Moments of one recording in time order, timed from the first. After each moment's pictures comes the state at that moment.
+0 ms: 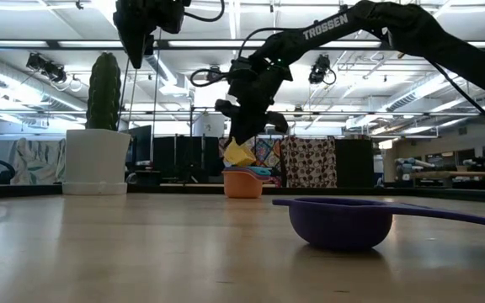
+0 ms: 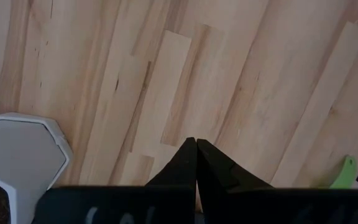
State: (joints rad) left arm 0.38 1.53 1.63 -1.53 0.09 0.08; right arm -0.54 2.31 2.20 -1.02 -0.39 -1.51
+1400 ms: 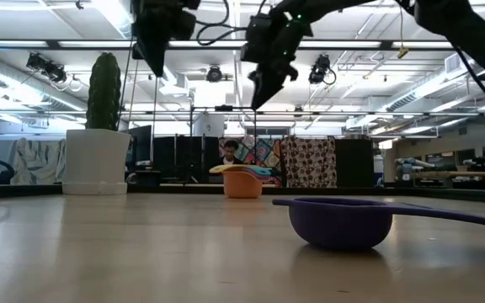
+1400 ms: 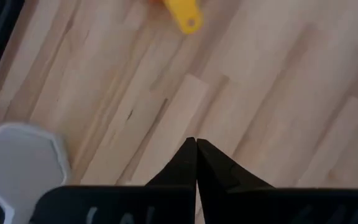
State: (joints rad) left arm 0.41 1.56 1.63 -1.39 0.05 -0.09; right arm -0.54 2.10 2.20 -1.18 -0.18 -0.80
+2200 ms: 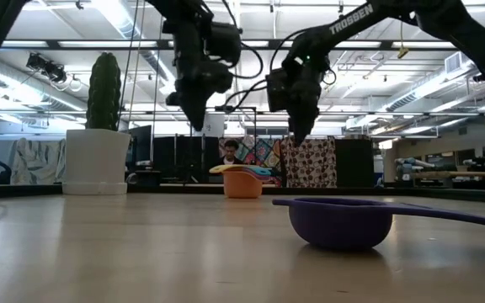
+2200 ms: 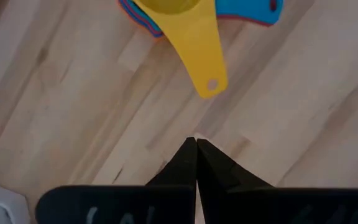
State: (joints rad) left arm 0.42 1.87 1.63 -1.13 0.04 -0.17; right arm -0.68 2.09 1.91 -1.33 -0.39 -0.54
